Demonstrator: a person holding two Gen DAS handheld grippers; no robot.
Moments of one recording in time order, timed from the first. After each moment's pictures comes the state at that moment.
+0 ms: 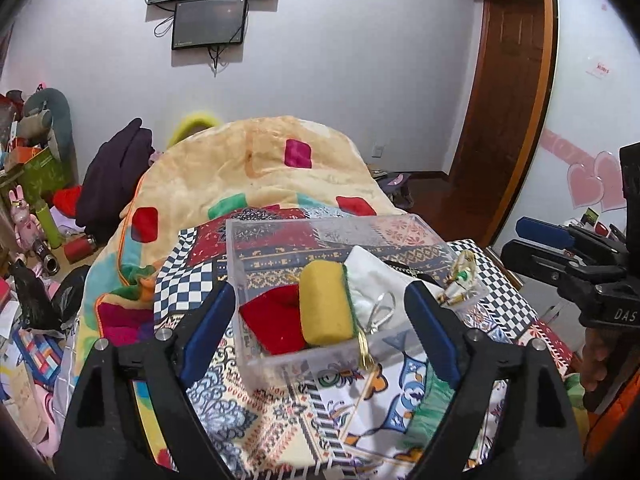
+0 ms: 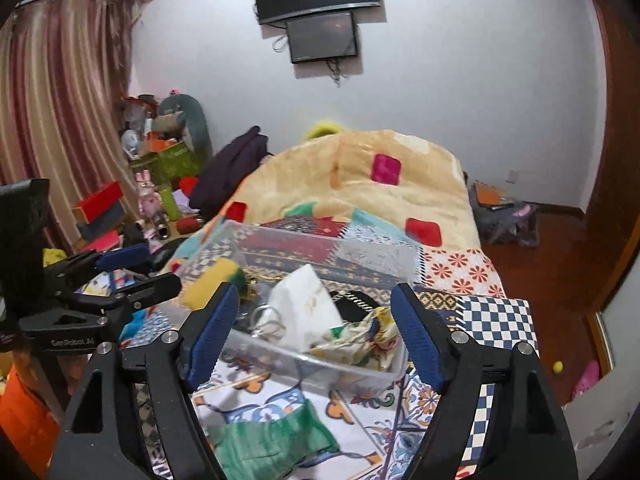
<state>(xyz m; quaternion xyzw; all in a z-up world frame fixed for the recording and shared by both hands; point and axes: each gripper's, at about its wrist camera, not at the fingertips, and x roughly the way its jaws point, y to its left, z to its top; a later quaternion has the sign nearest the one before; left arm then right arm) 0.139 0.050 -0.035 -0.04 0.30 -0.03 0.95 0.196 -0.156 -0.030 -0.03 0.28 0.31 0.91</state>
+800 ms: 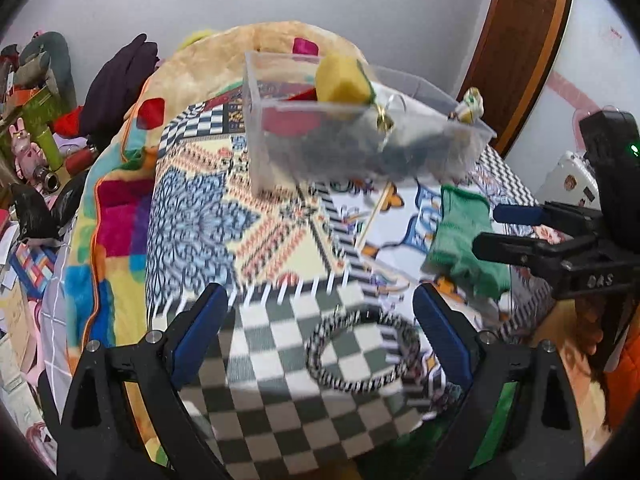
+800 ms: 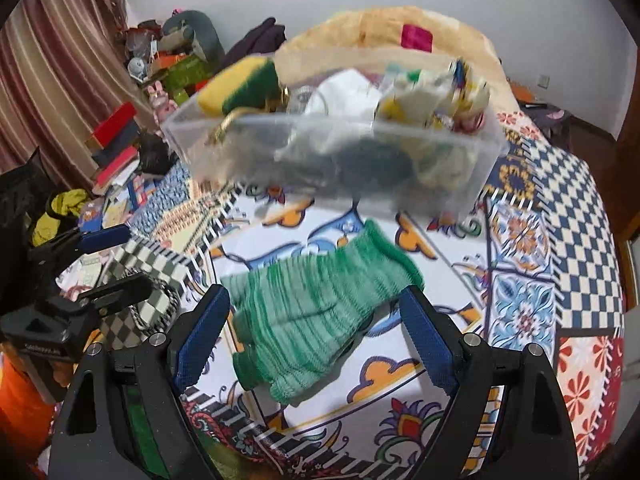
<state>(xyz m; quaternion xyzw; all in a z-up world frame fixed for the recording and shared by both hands) 0.060 0.053 -0.128 -0.05 0.43 -0.04 0.90 0.167 -0.137 -0.139 -0.04 0.46 0.34 0.82</state>
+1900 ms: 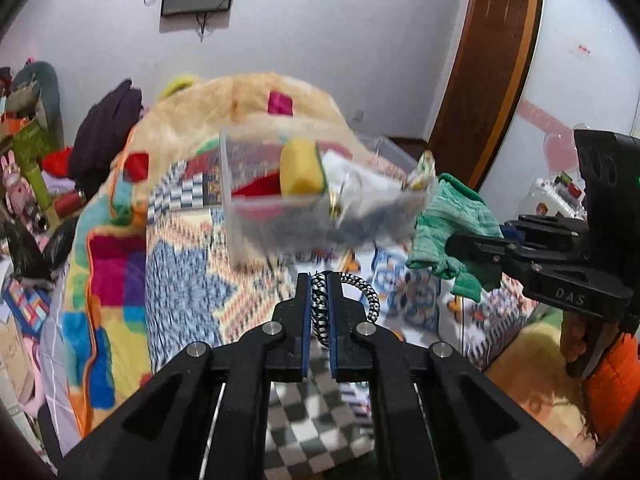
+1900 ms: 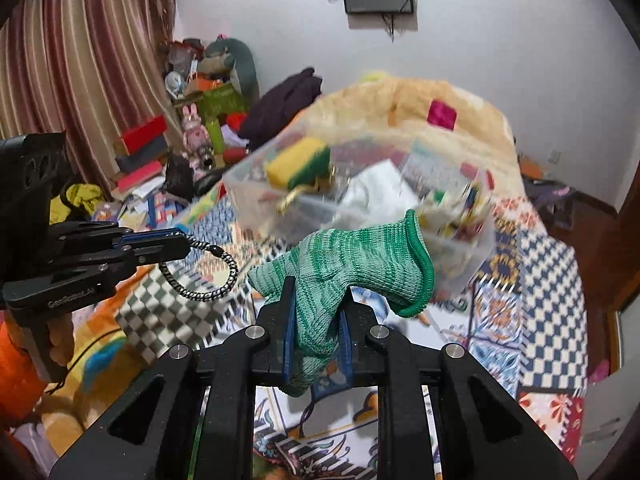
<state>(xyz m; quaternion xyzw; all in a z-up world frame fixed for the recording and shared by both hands) 0.063 0.042 -0.070 -0.05 0.35 -0.07 0.93 0.142 -0.132 -0.082 -0.08 0.34 0.37 0.86</state>
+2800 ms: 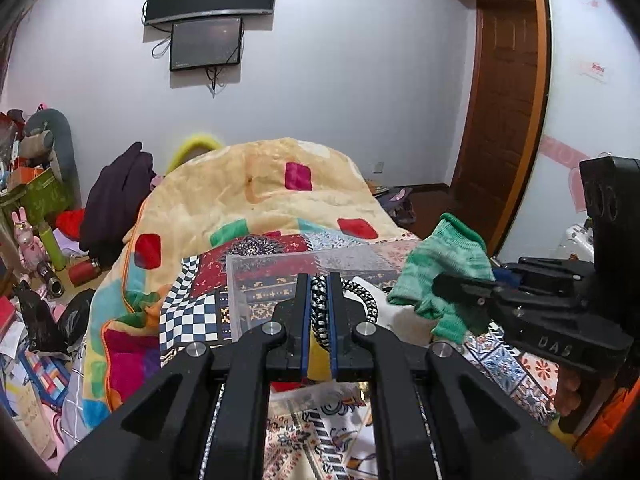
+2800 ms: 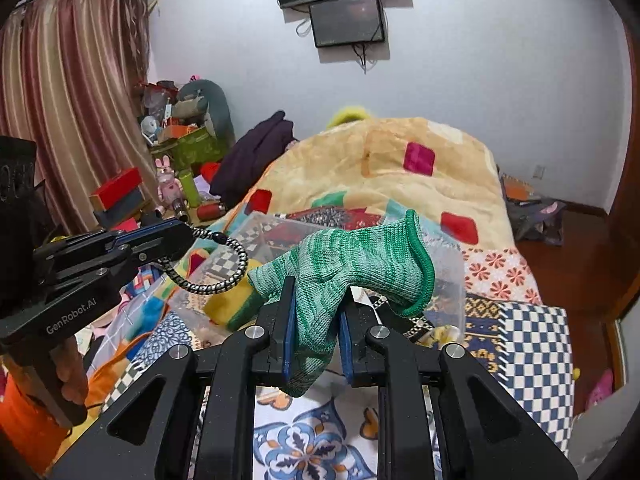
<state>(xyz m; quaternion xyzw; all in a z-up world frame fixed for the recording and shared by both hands) 0.159 0.043 -0.026 -0.03 0.28 -0.03 0.96 0.220 -0.112 -0.053 -0.03 0.31 0.34 0.89</state>
